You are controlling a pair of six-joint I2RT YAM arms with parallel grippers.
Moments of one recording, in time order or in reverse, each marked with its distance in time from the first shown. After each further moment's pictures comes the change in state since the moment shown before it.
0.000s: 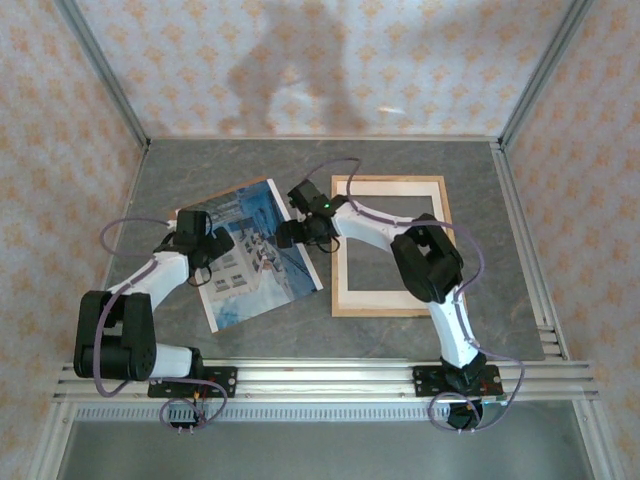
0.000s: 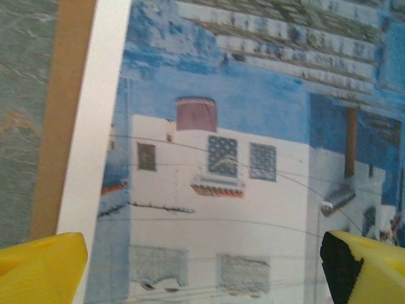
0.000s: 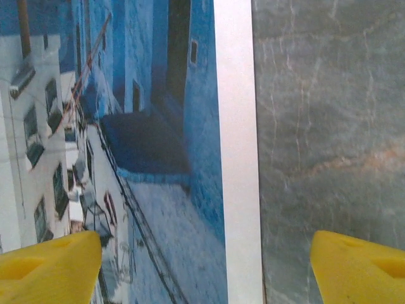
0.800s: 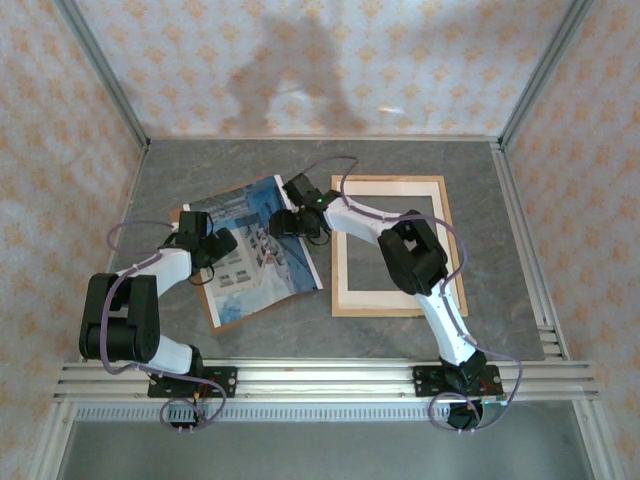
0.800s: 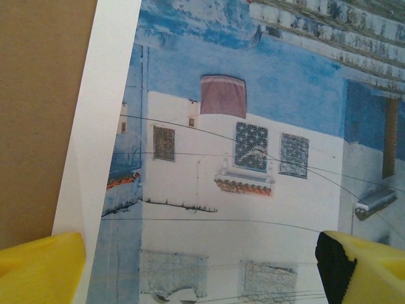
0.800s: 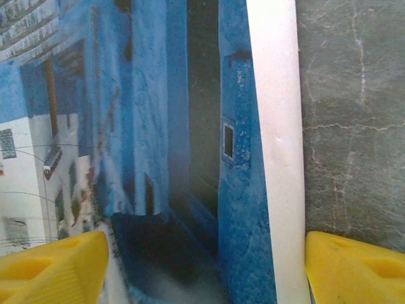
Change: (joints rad) left arm 0.011 0.098 -0.014 0.109 0.104 -0.026; right arm -0.016 0.133 0.145 0.046 -0.036 0.132
